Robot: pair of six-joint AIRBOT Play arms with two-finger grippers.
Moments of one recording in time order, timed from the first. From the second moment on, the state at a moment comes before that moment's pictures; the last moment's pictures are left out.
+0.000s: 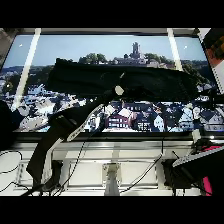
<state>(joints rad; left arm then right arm) -0.75 -2.14 1.80 0.59 -0.47 -1.80 -0.88 -1.99 1.67 -0.79 1.56 1.45</state>
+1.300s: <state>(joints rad) -0.53 -1.83 1.80 1.03 -0.67 -1.72 -0.31 -1.87 2.03 -0.80 1.37 1.52</state>
